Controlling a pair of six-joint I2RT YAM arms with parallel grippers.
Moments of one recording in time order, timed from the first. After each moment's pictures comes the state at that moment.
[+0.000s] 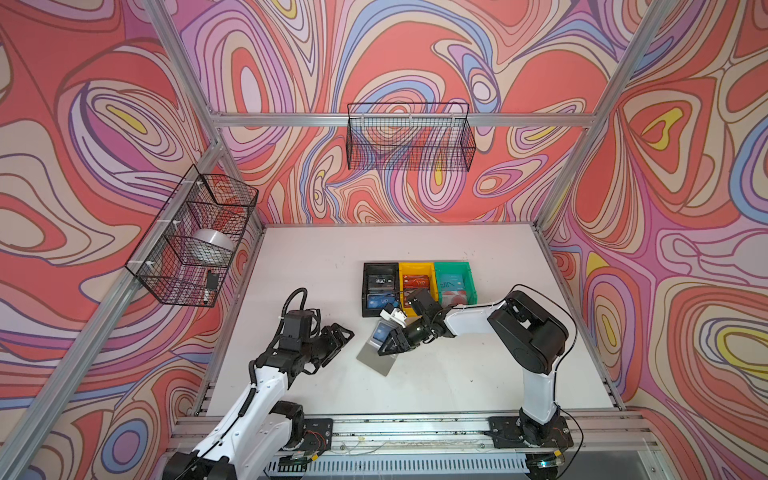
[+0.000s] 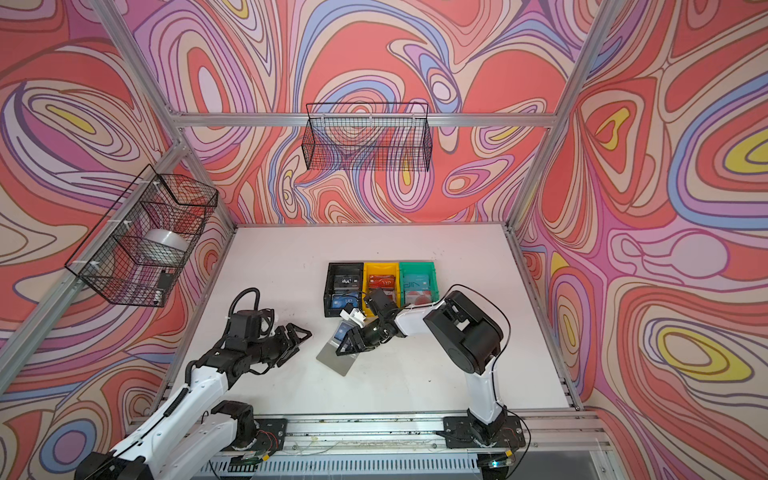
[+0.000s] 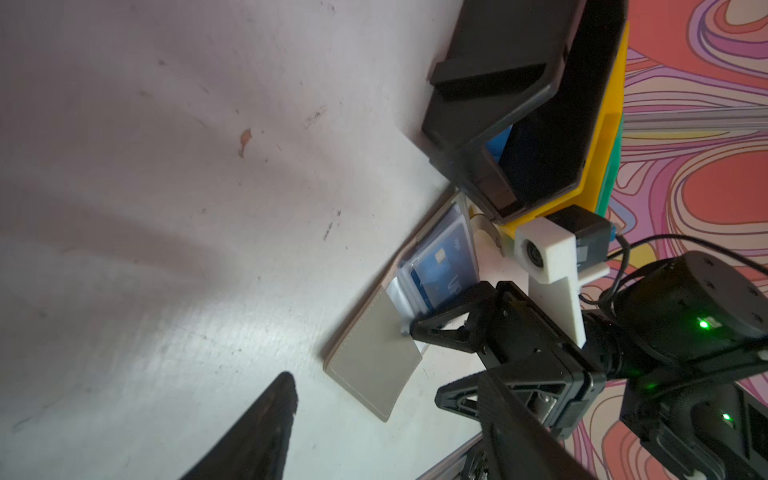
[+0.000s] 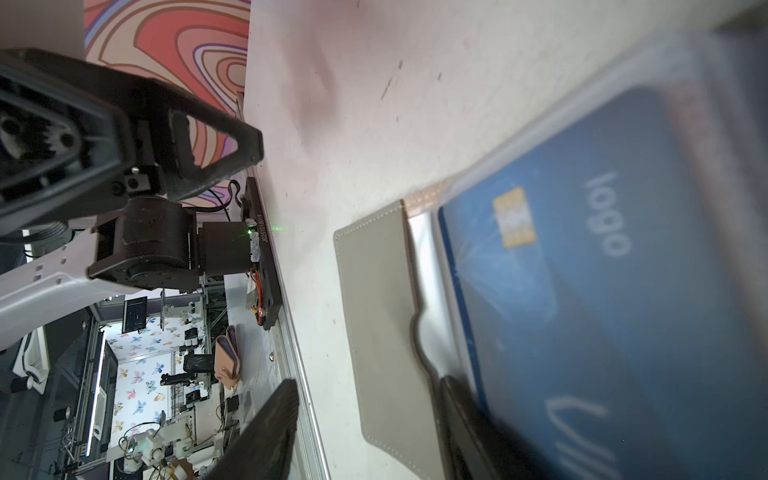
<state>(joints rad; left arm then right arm) -0.19 0.83 0.38 -0.40 0.48 -0.95 0.72 1.97 0.98 0.01 -0.92 0.43</state>
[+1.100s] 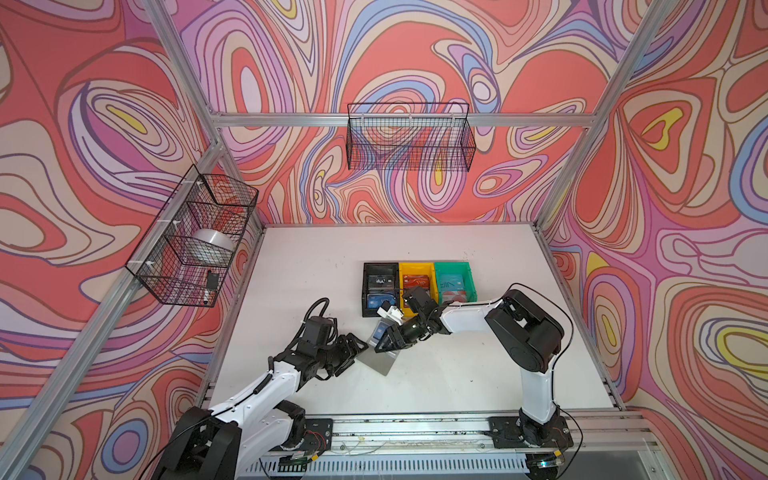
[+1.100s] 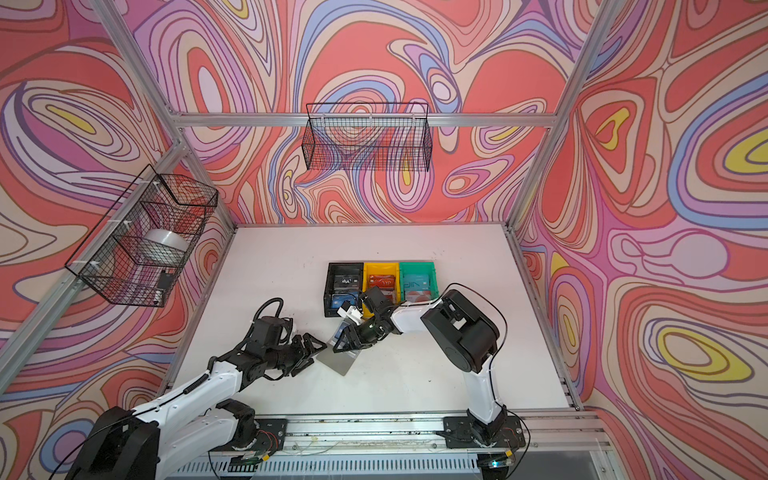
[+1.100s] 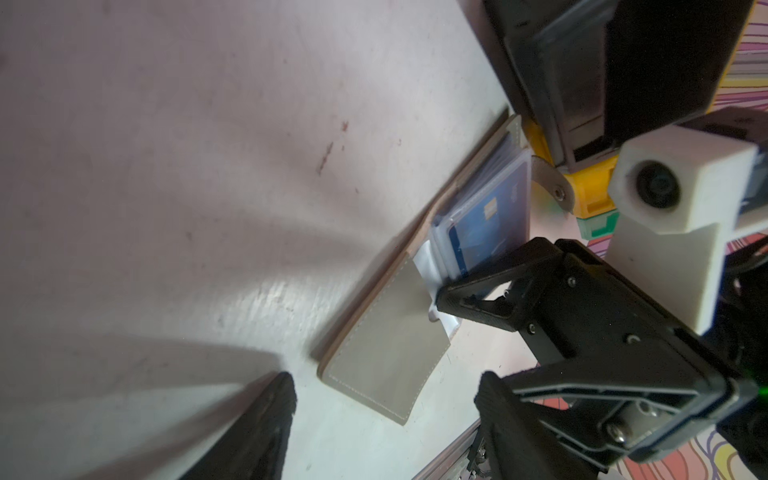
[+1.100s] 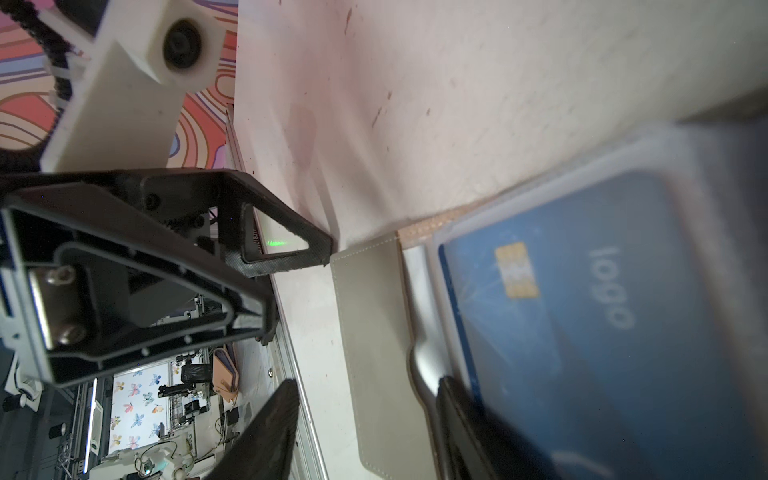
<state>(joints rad) -0.36 1.04 0.30 -0.17 0.46 -1.07 0.73 1.99 1.05 -0.04 -0.89 0.45</state>
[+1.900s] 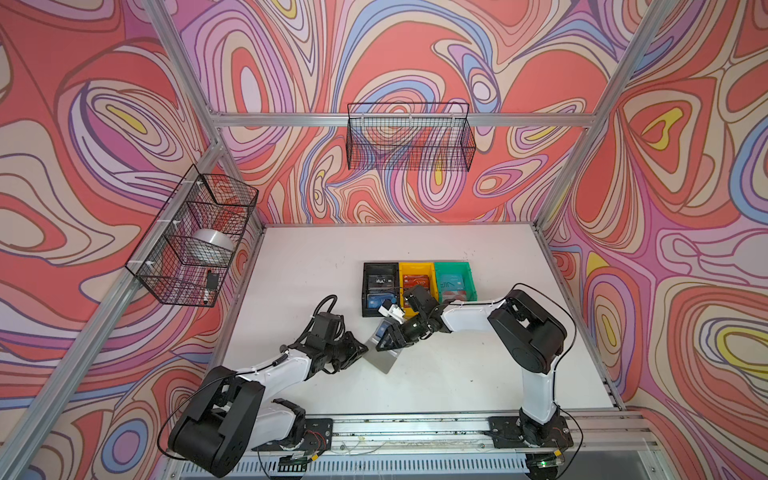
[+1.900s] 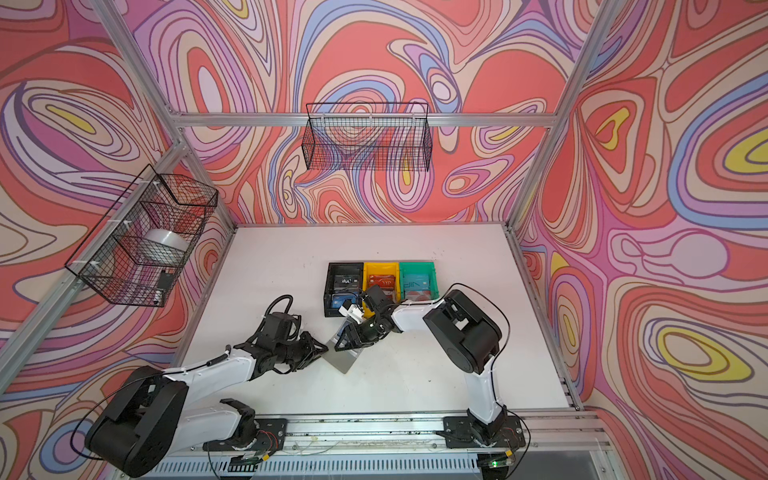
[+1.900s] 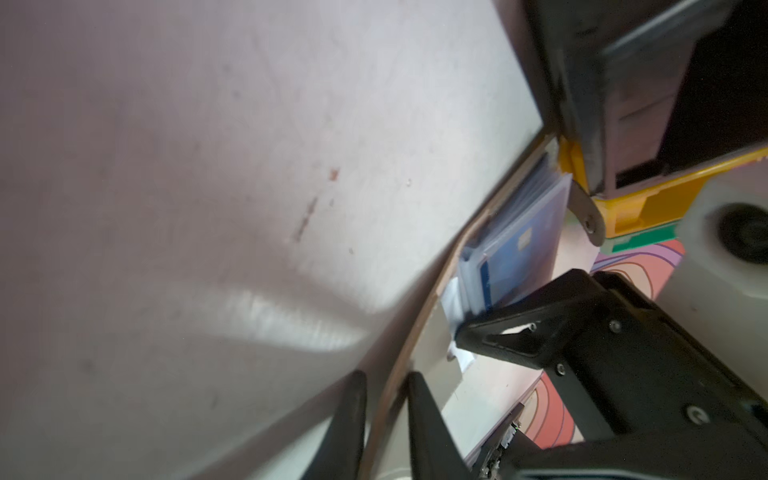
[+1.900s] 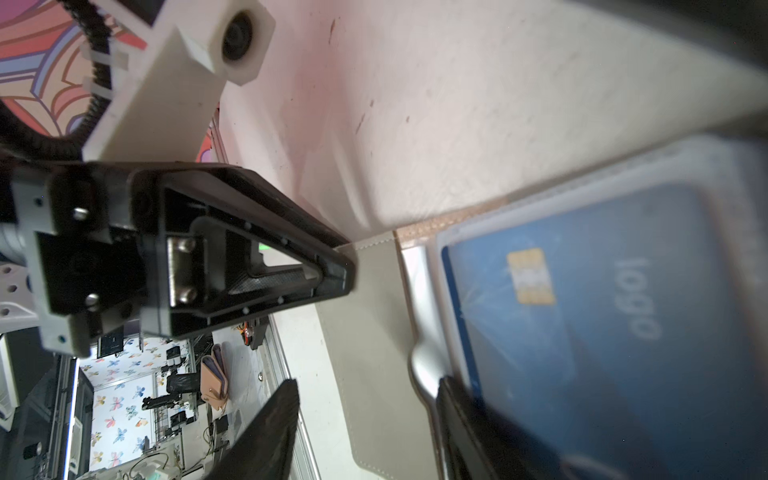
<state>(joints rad) -0.39 1.25 0.32 -0.03 0.45 -1.07 0.72 1.96 1.06 -0.12 -0.83 0.42</state>
